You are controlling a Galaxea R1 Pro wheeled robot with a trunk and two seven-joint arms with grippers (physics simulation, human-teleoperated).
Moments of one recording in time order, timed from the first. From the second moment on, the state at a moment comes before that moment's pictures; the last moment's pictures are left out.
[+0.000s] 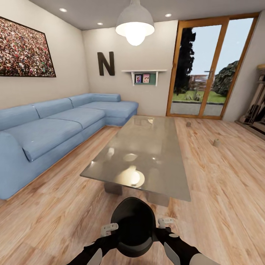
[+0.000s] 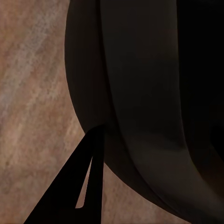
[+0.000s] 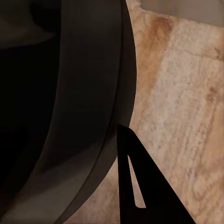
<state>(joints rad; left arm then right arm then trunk) -0.43 -0.08 -0.38 -0.47 0.60 0.14 0.05 -0.58 0.08 0.56 -0.24 -0.52 0.01 -0.05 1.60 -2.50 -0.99</state>
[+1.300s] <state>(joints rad) -0.43 -0.08 -0.38 -0.47 0.60 0.13 0.05 -0.58 0.08 0.56 -0.24 -0.52 0.01 -0.05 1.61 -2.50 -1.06</state>
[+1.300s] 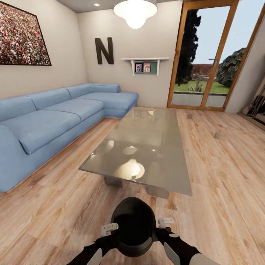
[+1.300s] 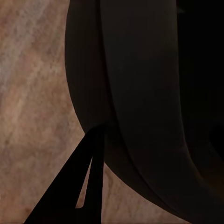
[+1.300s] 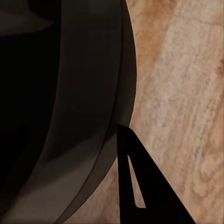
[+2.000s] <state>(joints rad) -0.43 -0.07 -0.39 -0.47 0.60 0.13 0.05 -0.58 0.08 0.56 -0.25 -0.52 0.00 -0.05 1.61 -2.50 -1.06</state>
